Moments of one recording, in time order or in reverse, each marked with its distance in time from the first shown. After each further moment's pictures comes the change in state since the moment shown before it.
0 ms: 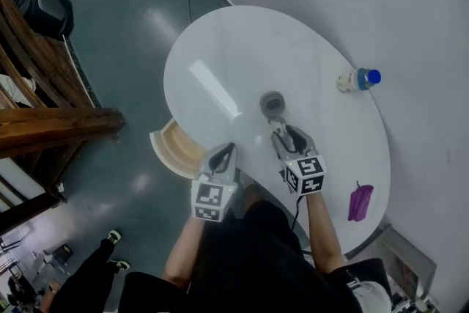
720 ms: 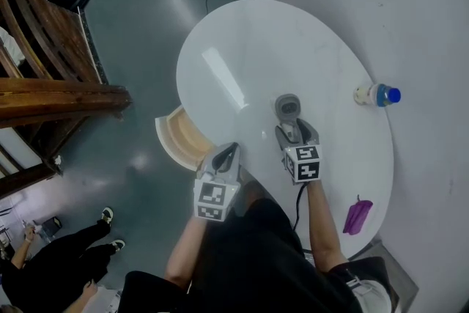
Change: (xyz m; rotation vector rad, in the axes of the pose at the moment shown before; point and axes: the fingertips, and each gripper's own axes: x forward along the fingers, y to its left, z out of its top) left arm 0.001 0.017 -0.025 -0.085 0.029 0.099; right arm 0.063 -0.021 -0.032 -0.089 0.164 -0.018
